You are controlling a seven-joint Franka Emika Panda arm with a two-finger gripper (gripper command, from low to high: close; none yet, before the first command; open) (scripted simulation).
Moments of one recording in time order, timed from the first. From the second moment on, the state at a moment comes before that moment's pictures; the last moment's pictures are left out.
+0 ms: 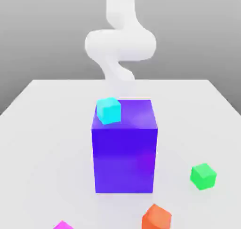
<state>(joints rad) 0.05 -0.71 -0.06 -2.29 0.02 2.32 0.70</state>
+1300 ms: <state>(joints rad) 0.07 0.57 -0.28 -2.17 0.36 2.70 -0.63</state>
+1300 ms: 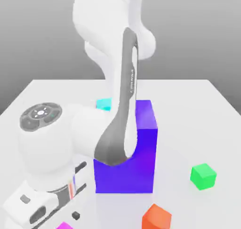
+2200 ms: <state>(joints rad) 0.63 0.06 -0.07 -2.56 0.10 2.64 -0.16</state>
